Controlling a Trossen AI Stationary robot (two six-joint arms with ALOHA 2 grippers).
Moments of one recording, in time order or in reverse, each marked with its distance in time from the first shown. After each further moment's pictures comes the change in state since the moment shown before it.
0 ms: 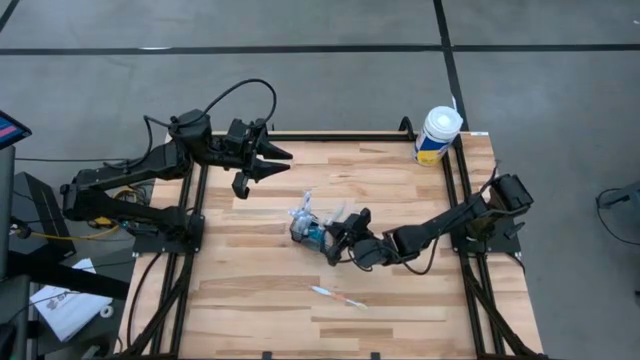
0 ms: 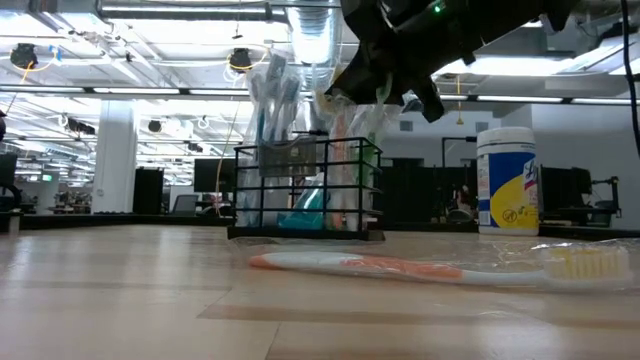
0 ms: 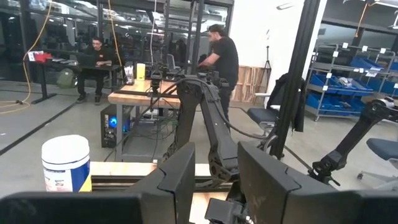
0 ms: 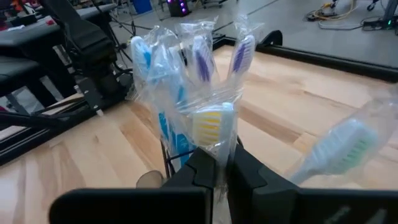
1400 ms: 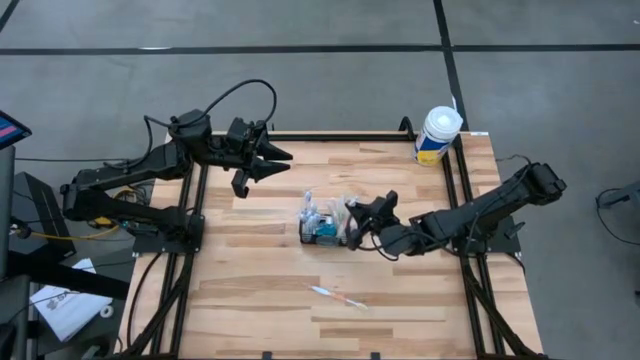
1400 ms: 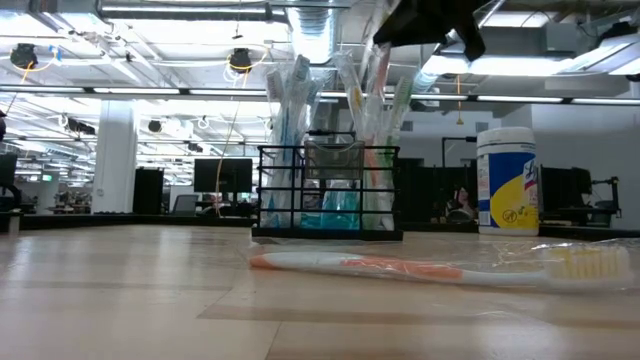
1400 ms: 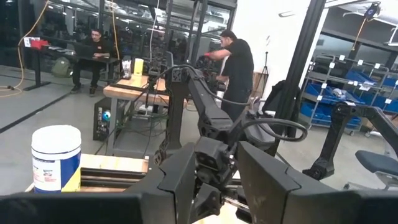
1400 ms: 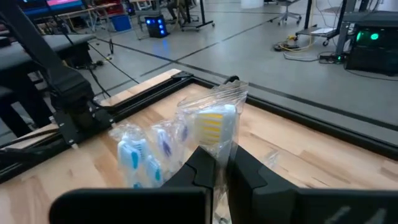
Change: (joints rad) left arm -0.002 0.000 -0.001 0.001 -0.001 -0.081; right arm 0.022 -0.322 -0.001 -0.252 0.164 -0.095
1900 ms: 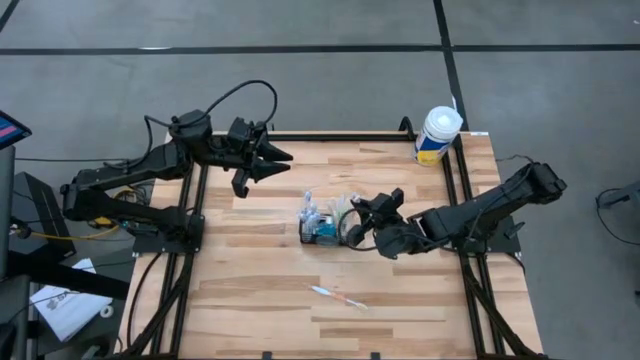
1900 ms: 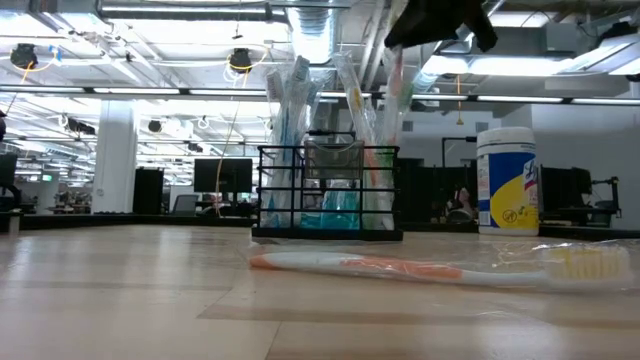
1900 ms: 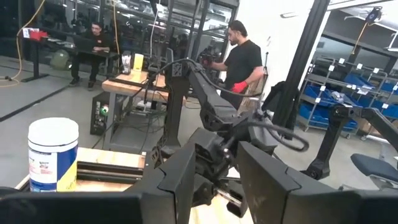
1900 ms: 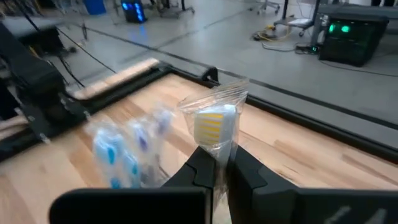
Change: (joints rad) left arm 0.000 0.000 0.000 -0.013 0.000 -0.032; right arm 0.012 0.000 0.107 -0.312 0.045 0.148
